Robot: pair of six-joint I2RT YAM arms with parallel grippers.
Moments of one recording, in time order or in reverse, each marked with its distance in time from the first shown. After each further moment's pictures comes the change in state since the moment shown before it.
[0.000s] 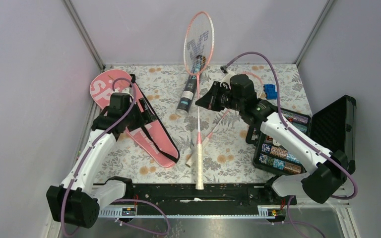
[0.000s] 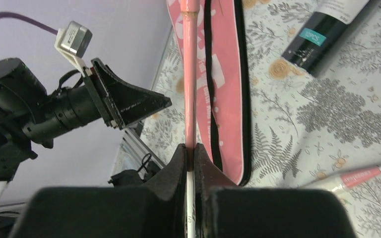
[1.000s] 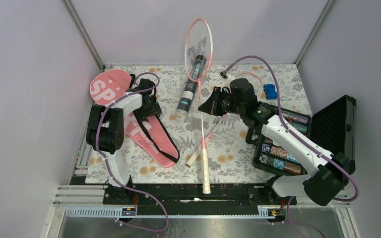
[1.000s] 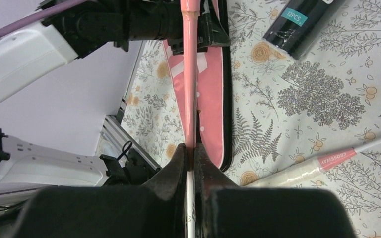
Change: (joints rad) left arm 0.001 0.826 0.303 0.118 -0.238 0.007; right arm 0.000 -0.026 -0.055 -0.055 0.002 -0.073
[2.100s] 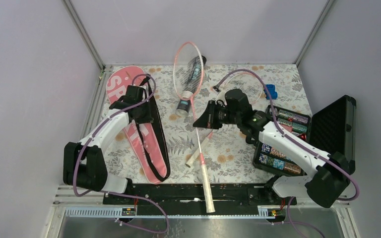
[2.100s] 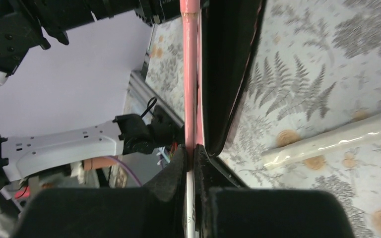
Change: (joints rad) left arm -0.026 -0.444 -0.233 -0.012 0.153 0.241; right arm 0.050 -0.043 -0.129 0.037 -0.129 0.109
